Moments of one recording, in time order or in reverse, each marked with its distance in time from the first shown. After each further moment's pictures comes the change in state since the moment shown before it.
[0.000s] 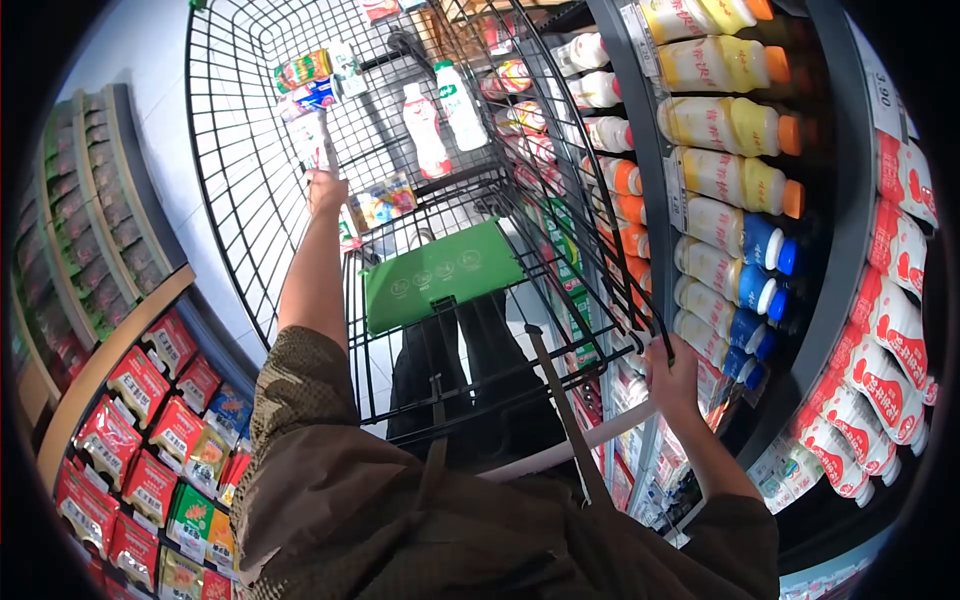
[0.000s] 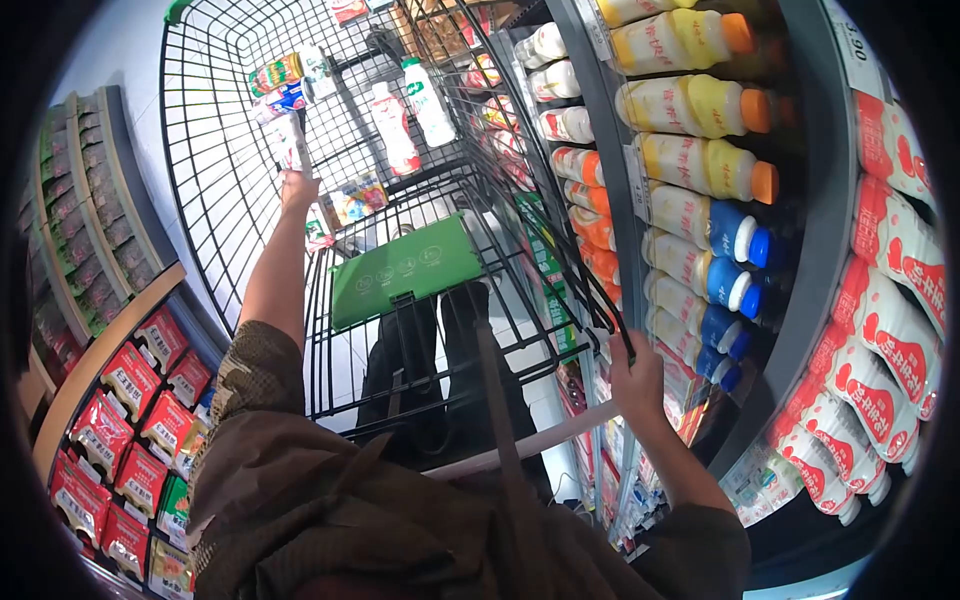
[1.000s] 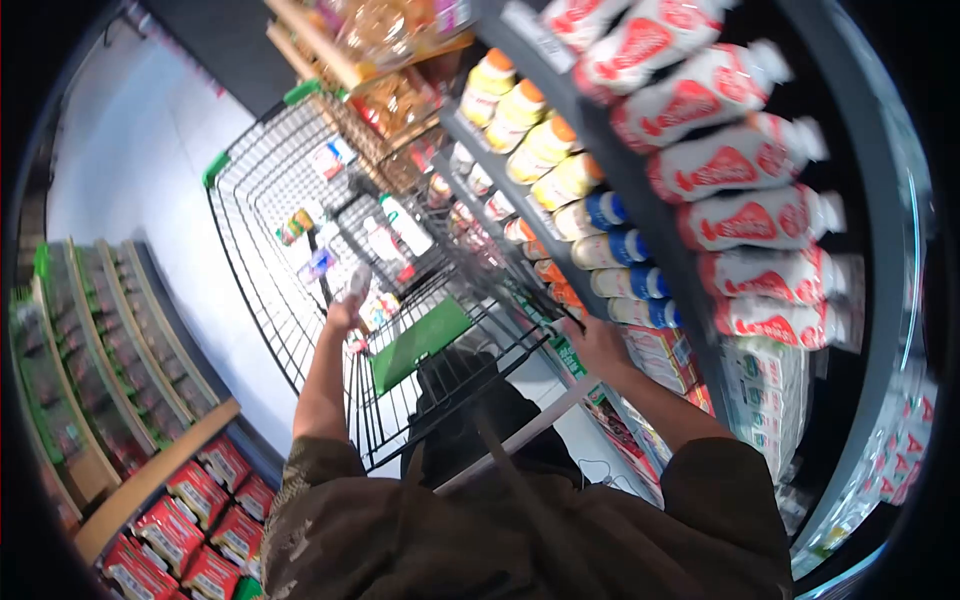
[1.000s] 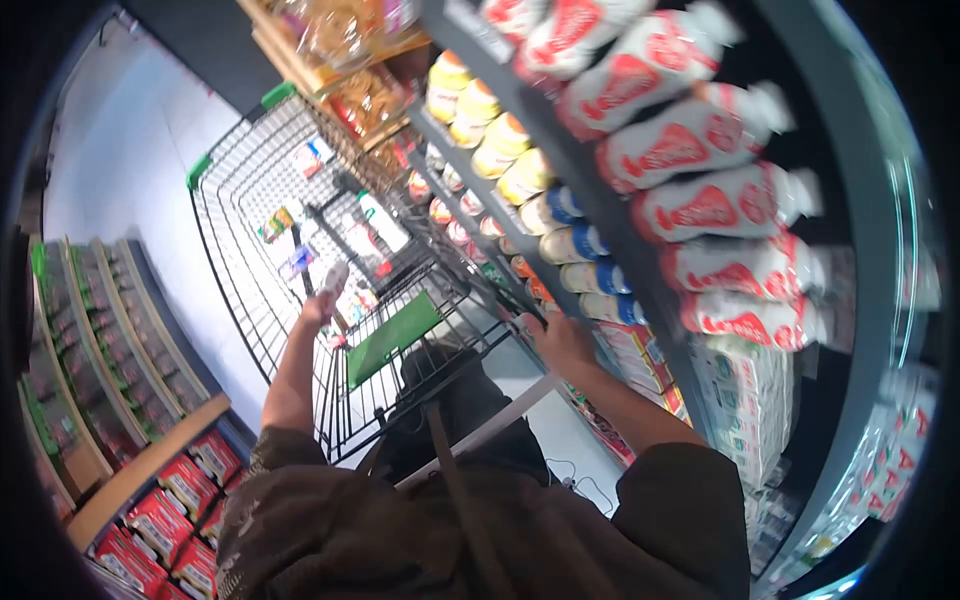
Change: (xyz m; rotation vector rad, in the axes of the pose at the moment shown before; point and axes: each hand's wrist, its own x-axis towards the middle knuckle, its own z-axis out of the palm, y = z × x) left_hand -0.073 -0.012 -0.039 -0.737 -0.586 0.321; right_hand -0.005 -0.006 -0.004 -0.176 0.116 -0.138
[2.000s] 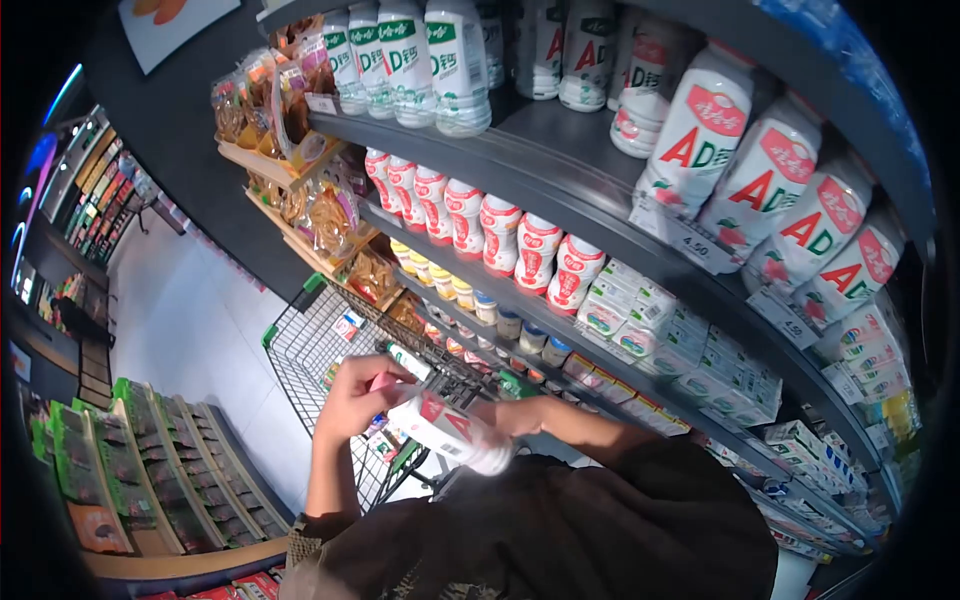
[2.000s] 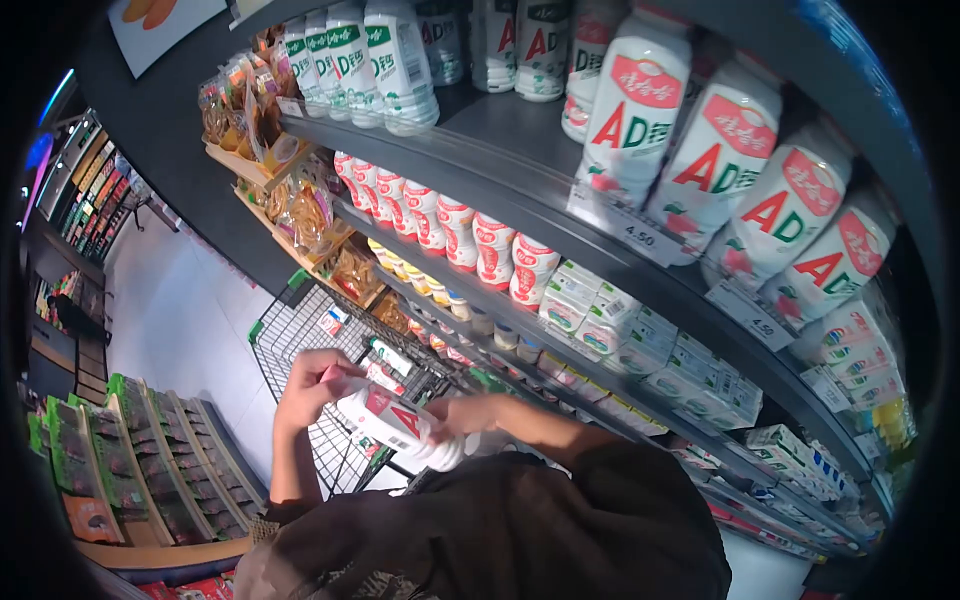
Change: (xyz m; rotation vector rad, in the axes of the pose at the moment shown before) left_hand -0.519 0.324 0.227 0.628 -0.542 1.026; right_hand -0.124 -0.007 -0.067 1.093 -1.062 -0.864
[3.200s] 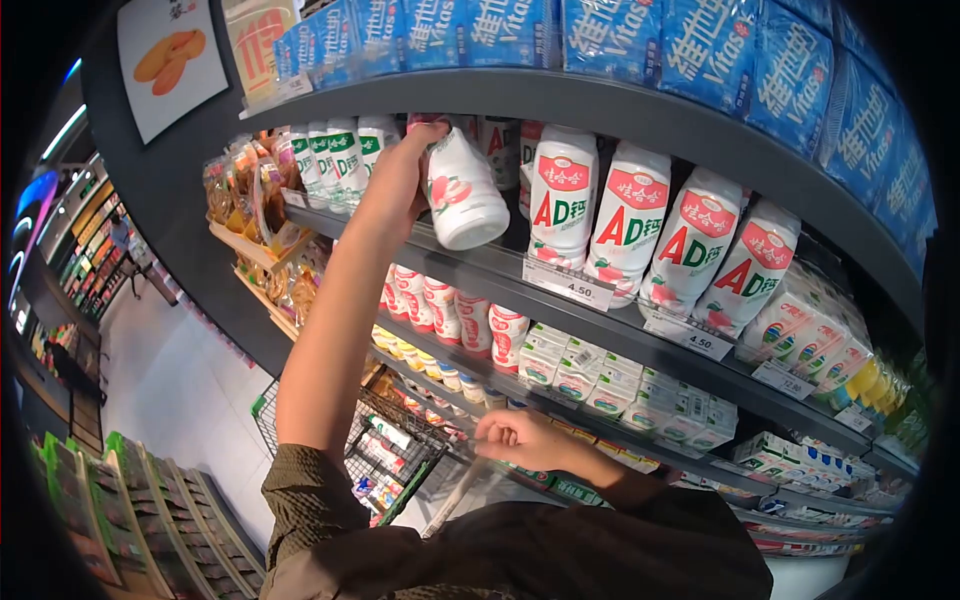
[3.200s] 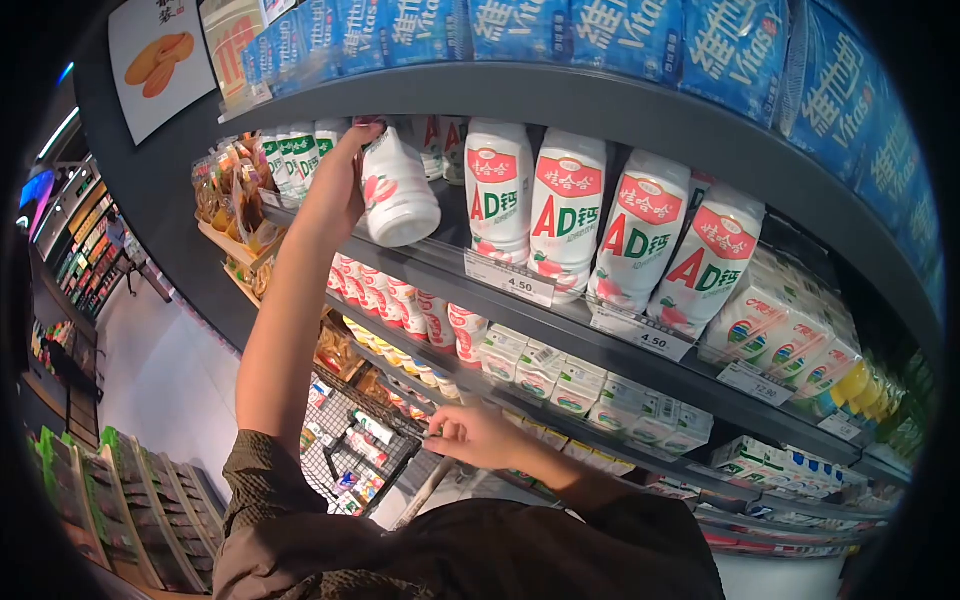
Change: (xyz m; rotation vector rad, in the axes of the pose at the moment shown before) left_hand 0.245 0.239 0.048 -0.584 0.184 0.193; right_hand -0.124 -0.093 0.071 -0.797 0.804 -0.331
